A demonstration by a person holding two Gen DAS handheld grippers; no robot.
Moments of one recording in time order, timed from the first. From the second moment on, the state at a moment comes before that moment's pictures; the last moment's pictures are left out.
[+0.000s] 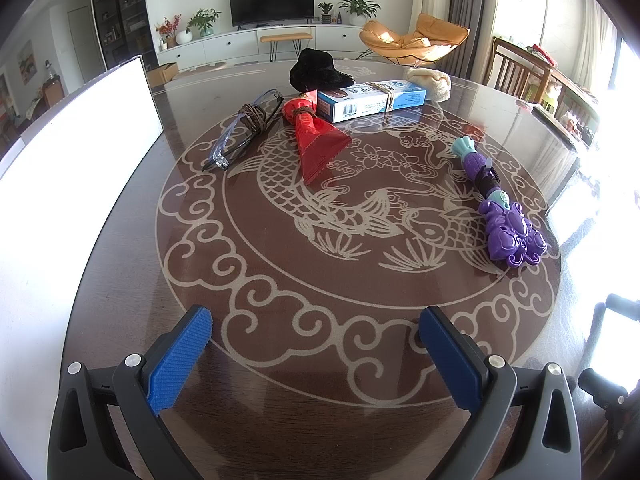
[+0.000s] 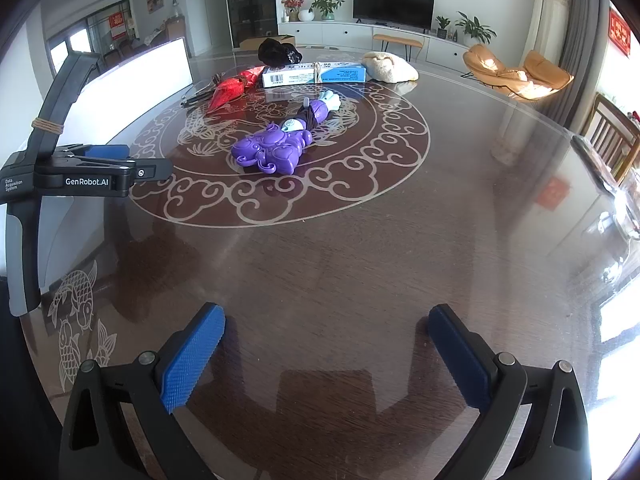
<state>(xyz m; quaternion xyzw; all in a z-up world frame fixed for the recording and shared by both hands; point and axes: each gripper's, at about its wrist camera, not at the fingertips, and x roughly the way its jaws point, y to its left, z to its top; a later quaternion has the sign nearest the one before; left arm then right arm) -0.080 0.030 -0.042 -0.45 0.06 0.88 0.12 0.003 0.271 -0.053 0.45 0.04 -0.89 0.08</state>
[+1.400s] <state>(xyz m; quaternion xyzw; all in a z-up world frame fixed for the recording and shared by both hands) -0.080 0.030 -0.042 -0.45 0.06 0.88 0.12 -0.060 0.265 -0.038 0.47 0.05 -0.88 0.09</state>
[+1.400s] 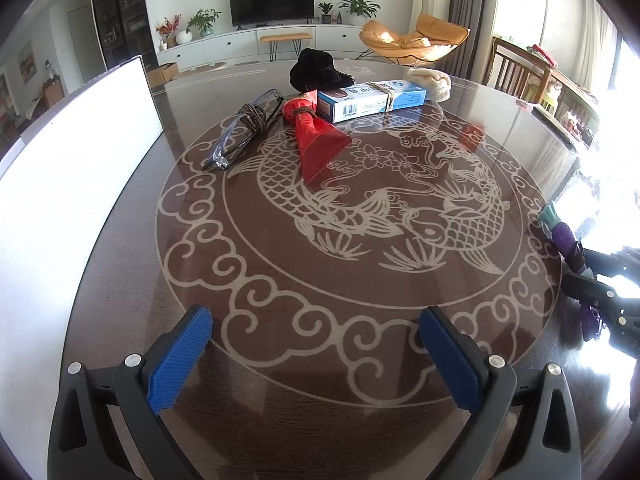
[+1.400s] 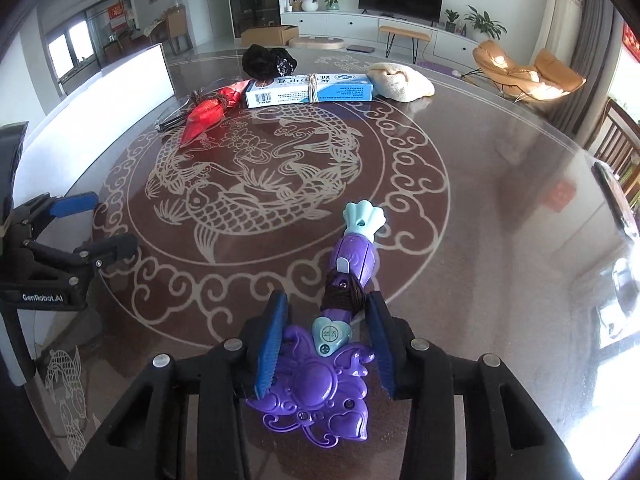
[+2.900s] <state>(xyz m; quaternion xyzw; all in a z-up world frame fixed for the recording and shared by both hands) -0.079 0.030 -0.042 -0.45 0.06 0.88 0.12 -0.034 0.249 -0.043 0.43 0.06 -0.90 0.10</state>
